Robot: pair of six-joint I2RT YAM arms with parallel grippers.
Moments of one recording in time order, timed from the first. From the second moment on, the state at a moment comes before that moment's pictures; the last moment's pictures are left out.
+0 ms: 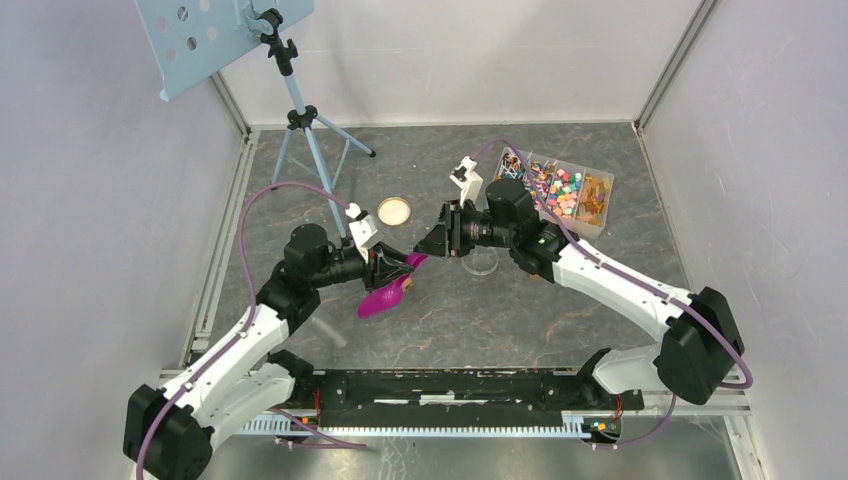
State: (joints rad) left arm -0.49 0.86 0.55 0.10 0.72 0.03; right arm 0.73 1.34 1.00 -0.03 -0.48 0.65
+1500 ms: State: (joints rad) left arm -0.42 1.06 0.75 -0.10 0.25 -1.45; right arm 0.73 0.64 0.36 0.77 -0.44 -0.38
